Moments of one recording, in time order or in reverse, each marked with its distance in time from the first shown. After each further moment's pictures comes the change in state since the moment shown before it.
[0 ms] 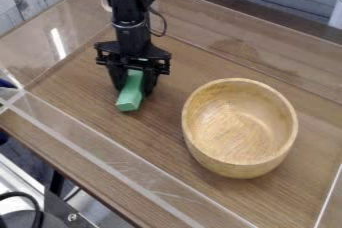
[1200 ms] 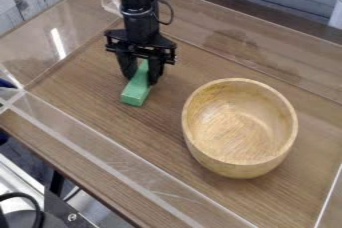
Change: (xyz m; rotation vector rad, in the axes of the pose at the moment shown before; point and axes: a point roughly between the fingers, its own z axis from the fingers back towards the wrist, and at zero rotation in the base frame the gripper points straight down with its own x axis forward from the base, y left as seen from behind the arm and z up) arm 0.020 -0.006 0.002 -0.013 0.018 -0.118
